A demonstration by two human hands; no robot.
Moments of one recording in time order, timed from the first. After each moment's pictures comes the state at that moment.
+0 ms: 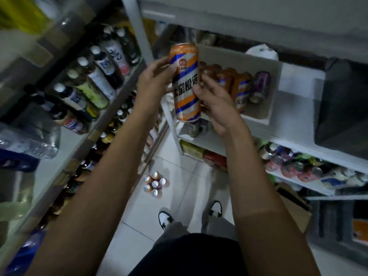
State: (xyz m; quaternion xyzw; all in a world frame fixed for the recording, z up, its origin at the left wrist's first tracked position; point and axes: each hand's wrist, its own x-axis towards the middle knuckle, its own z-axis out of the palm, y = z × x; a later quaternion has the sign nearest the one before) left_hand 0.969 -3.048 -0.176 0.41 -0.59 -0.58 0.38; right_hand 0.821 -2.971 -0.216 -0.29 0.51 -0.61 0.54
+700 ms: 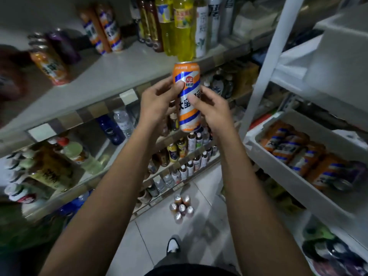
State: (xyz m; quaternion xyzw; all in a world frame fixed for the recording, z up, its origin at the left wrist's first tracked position) left_hand 1.181 -3.038 -0.093 0.52 -0.45 -0.46 0.57; right_hand 1.032 -3.057 -0.128 -0.53 0.39 -0.51 0.55
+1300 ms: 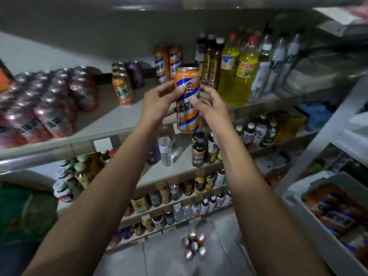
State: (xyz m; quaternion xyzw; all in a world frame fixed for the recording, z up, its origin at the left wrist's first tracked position) left_hand 1.315 -3.050 -0.026 0.54 -0.43 -0.35 0.63; right_hand 1.171 -3.110 -0.053 -0.61 0.33 -0.45 0.56
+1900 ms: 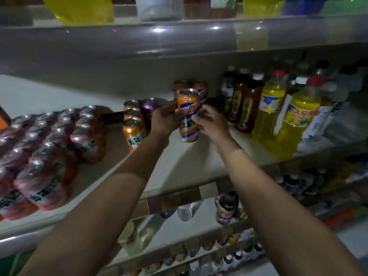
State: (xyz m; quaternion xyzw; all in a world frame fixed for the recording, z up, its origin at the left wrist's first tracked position) left_hand 1.477 -3.238 -0.045 0.53 -0.43 -0.34 0.65; right_hand 1.336 -3.306 -0.059 -0.62 0.36 -0.43 0.55
